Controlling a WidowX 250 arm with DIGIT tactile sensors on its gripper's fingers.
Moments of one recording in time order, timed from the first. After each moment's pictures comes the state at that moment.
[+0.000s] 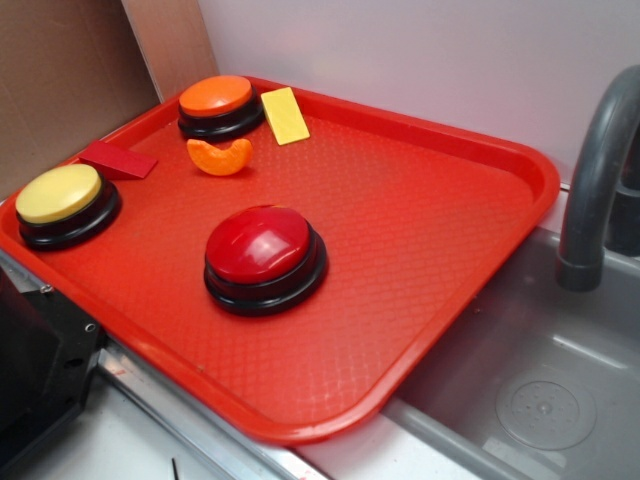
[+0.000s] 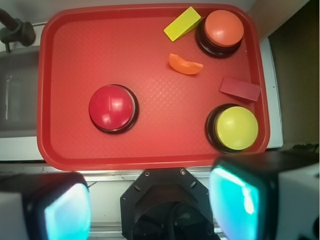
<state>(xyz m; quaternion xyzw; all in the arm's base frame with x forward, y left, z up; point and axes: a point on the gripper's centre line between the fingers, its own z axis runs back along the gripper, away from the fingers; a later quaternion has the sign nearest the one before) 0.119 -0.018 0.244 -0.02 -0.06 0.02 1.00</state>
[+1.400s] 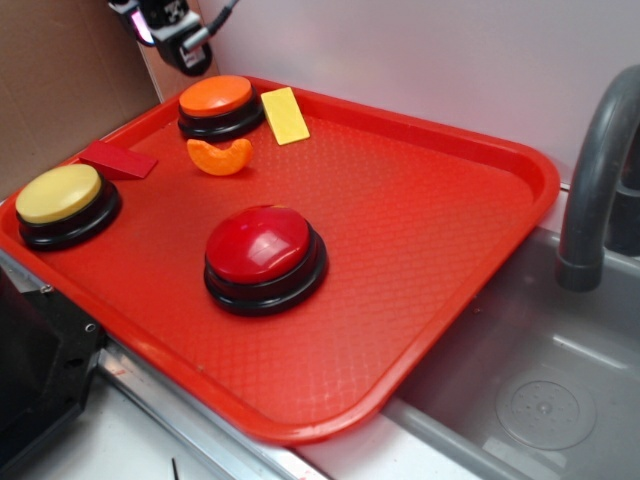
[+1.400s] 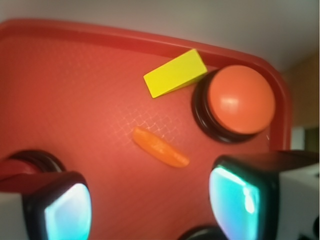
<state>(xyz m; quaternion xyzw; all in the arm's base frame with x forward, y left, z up) 0.240 0.055 0.127 0.00 -0.10 -0.12 0.99</state>
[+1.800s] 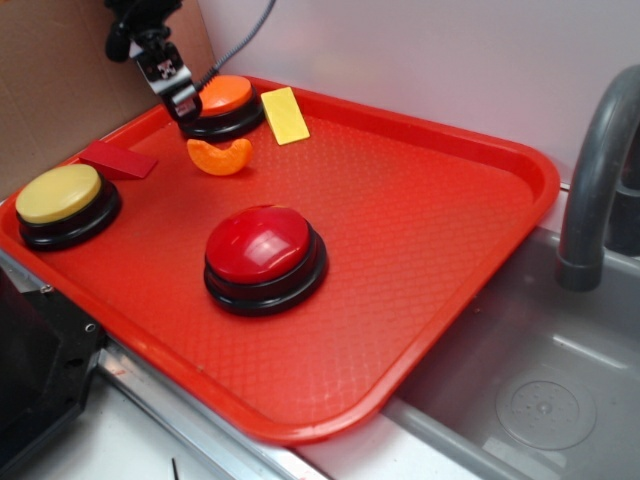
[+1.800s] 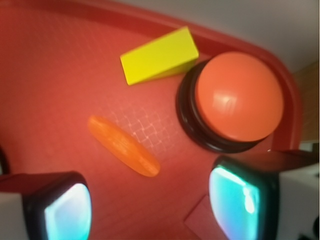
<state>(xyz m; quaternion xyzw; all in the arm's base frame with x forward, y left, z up) 0.245 0.082 0.086 0.02 -0.10 -0.15 0.98</state>
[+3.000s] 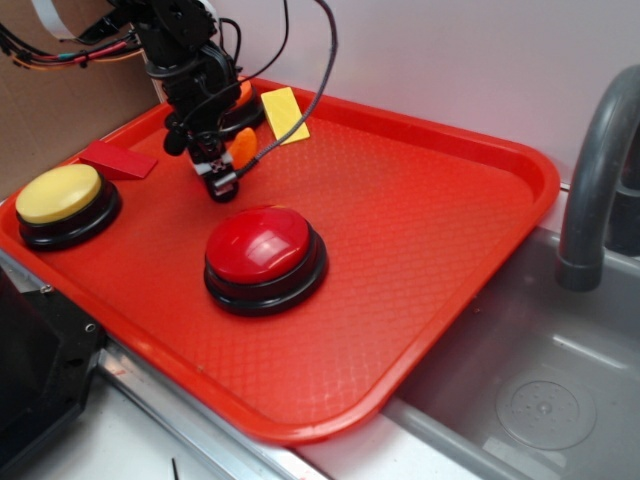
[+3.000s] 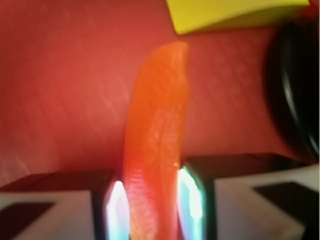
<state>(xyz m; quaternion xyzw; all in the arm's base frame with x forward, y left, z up) 0.239 0.054 0.024 0.04 -0.03 -0.16 0.99</state>
